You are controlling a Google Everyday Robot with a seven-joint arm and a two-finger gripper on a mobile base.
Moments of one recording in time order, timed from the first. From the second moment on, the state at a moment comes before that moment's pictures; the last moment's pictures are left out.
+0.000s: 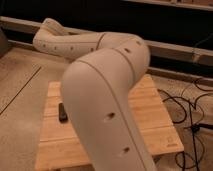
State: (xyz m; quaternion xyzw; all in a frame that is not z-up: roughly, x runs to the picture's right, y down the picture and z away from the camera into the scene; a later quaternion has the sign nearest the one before) arm -0.108 -0.124 0.771 -0.02 0.30 0.39 0.87
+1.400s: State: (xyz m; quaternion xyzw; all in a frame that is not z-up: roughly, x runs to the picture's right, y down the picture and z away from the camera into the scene) arm -0.152 -0.020 0.720 -0.09 0.27 0.28 0.92
